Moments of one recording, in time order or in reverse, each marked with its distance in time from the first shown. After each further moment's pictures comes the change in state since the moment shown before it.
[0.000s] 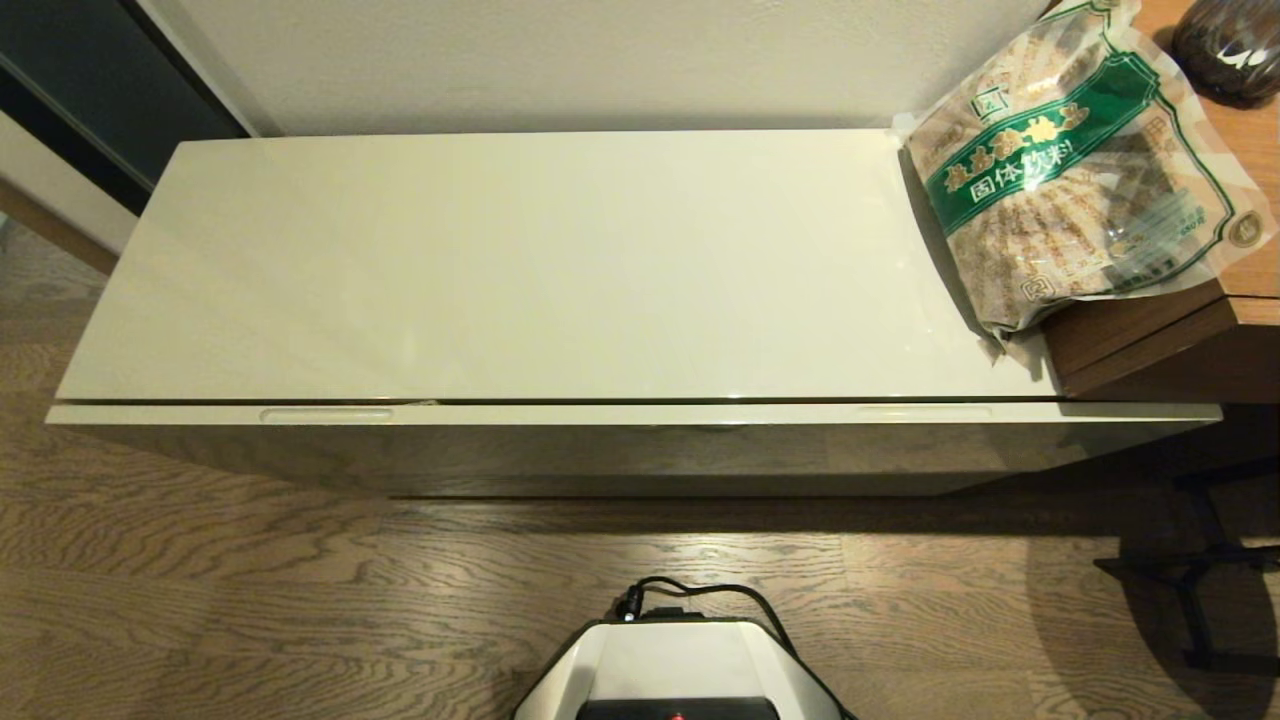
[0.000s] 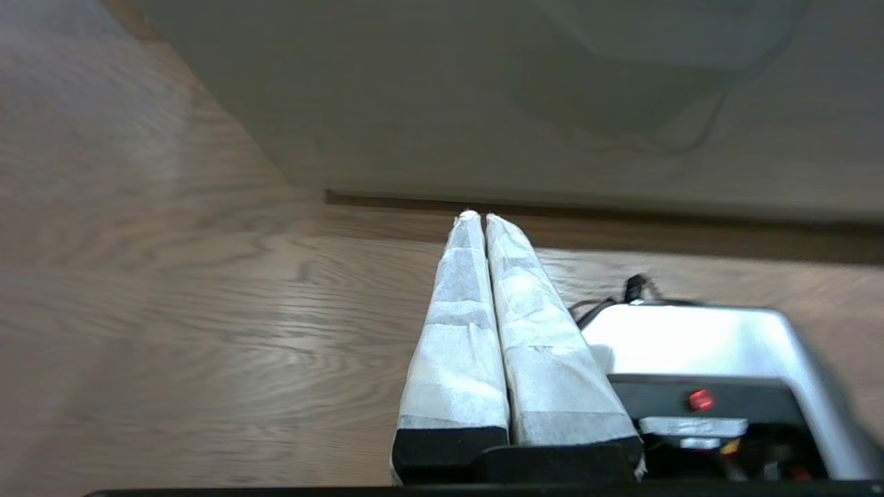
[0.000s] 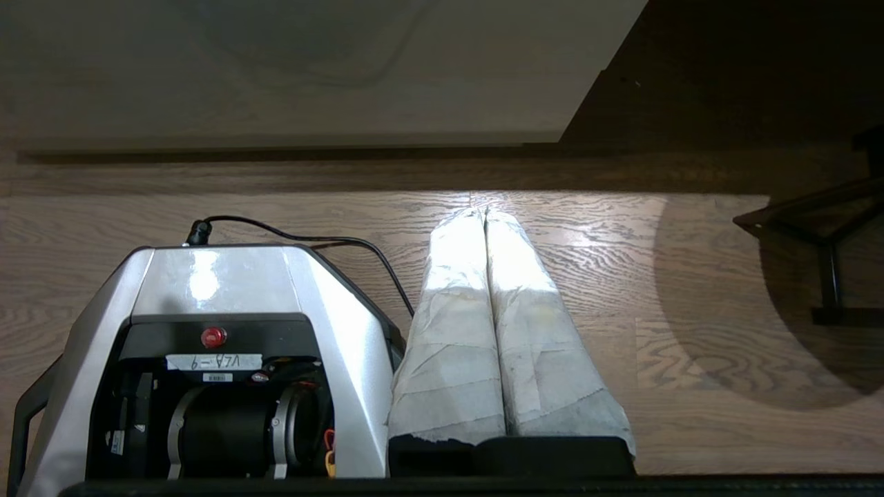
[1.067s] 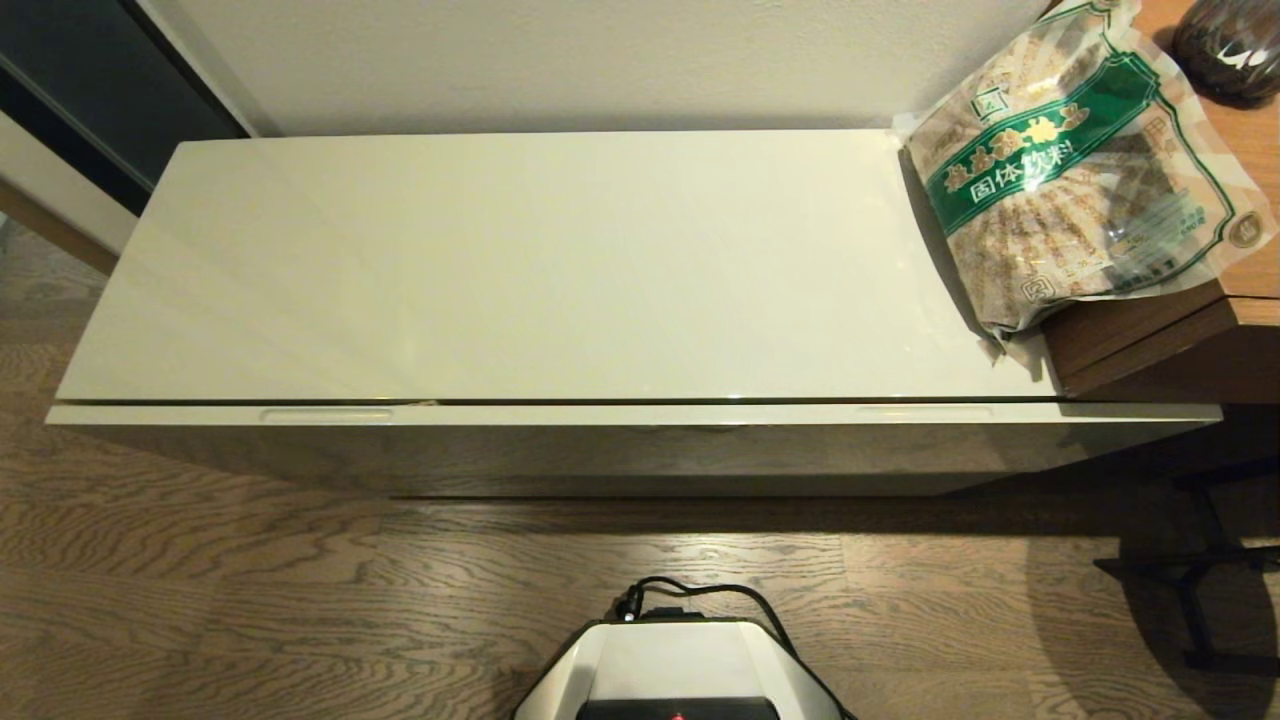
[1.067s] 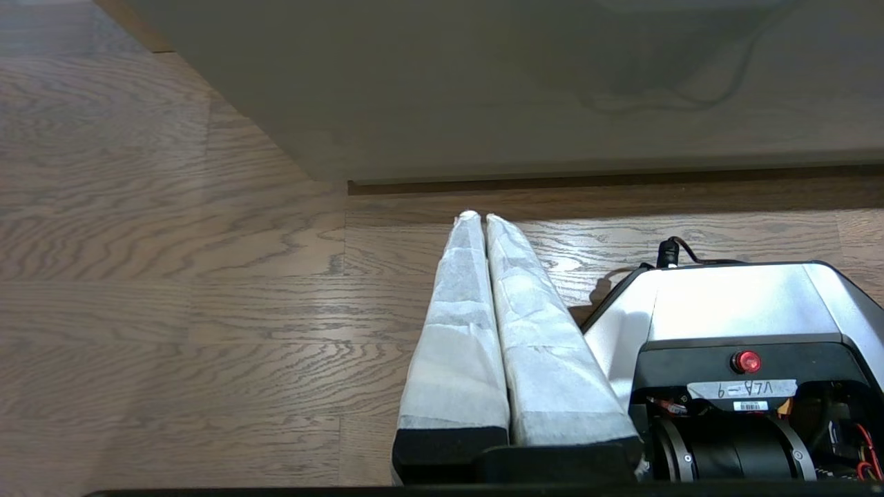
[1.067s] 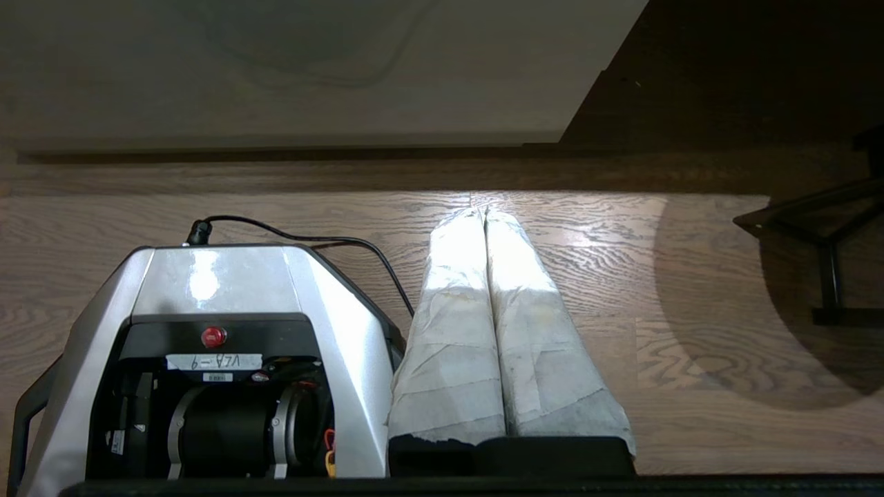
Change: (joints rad) left arm 0.000 0.000 0.001 0.051 -0.011 0.095; right arm 0.000 0.000 0.000 0.000 0.000 0.000
